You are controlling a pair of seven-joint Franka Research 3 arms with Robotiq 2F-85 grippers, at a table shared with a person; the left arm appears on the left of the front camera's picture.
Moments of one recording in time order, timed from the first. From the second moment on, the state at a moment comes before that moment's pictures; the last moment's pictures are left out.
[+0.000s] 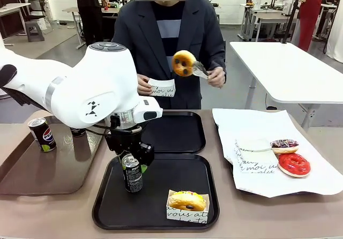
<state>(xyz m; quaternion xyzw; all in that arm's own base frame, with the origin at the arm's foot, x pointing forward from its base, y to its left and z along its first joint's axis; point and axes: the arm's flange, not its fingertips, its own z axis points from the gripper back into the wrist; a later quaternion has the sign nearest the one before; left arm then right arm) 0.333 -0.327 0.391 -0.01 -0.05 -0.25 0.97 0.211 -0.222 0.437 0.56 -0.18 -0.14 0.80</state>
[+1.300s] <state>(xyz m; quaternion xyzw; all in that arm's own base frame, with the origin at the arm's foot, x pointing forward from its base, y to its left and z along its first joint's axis) 0.316 -0.315 0.450 0.00 -0.08 -0.22 0.97 0.211 -0.222 0.437 0.56 -0.18 -0.14 0.80</state>
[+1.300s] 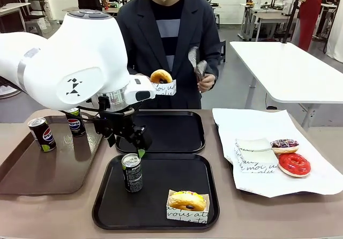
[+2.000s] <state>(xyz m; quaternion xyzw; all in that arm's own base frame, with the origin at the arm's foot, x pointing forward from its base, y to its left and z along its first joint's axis) 0.371 -0.154 0.511 0.04 -0.08 -0.05 0.99 0.211 -0.222 0.437 0.56 -0.18 -0.14 0.80</state>
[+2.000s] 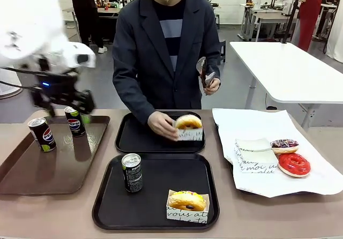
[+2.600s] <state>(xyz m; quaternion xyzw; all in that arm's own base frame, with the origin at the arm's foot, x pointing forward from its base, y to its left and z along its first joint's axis) 0.401 -0.049 0.515 0.06 -0.08 0.06 0.99 0.211 -0.222 0.437 0.56 -0.17 -0.14 0.80</state>
